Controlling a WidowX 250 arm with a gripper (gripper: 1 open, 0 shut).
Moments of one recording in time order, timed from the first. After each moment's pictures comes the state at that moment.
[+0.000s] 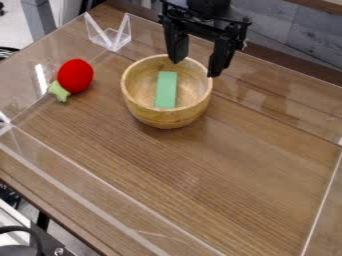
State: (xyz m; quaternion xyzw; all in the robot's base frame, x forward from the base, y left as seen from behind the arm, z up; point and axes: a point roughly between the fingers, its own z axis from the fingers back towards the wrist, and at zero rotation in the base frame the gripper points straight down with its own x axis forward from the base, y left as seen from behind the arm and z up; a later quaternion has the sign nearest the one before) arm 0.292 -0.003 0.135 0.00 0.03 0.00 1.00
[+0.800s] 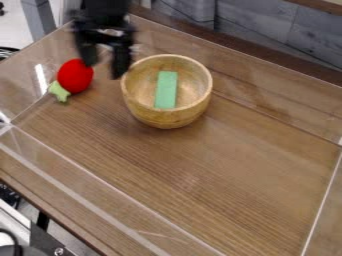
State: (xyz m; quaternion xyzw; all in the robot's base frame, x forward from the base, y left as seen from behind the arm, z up) arm 0.252 0.132 0.105 -0.02 0.03 0.02 1.00
